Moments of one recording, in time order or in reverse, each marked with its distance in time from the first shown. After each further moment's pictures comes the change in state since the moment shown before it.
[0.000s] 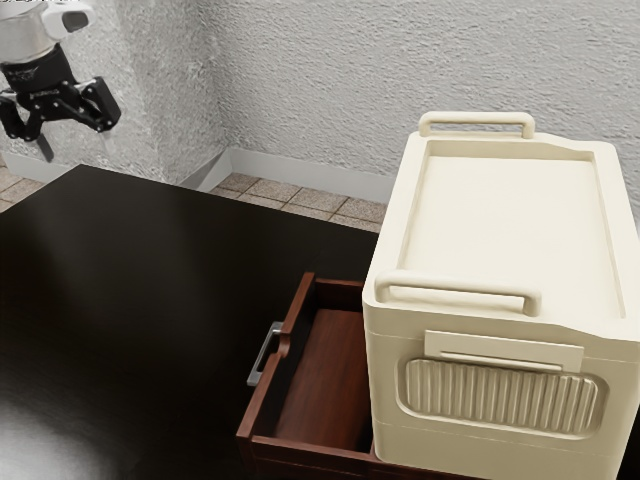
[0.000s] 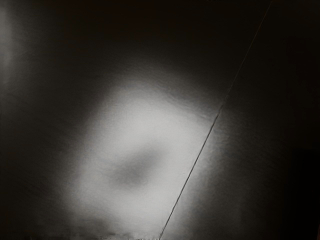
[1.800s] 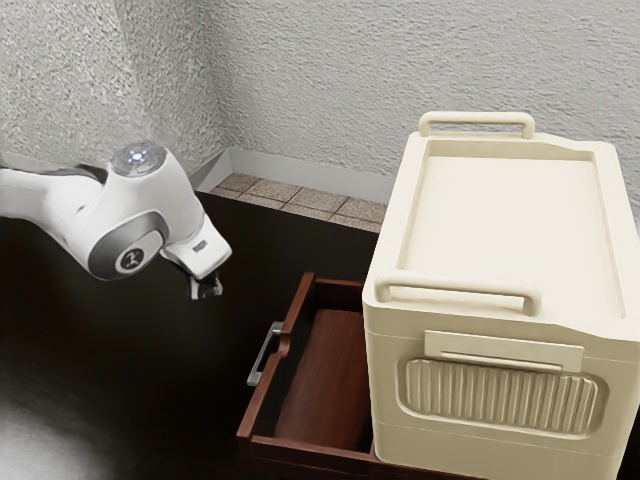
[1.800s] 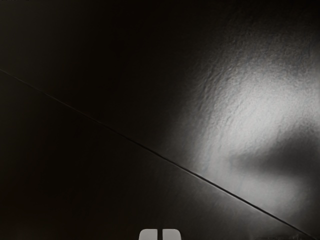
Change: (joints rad) arm -0.091 0.215 -0.052 -0.615 0.238 1.023 1.144
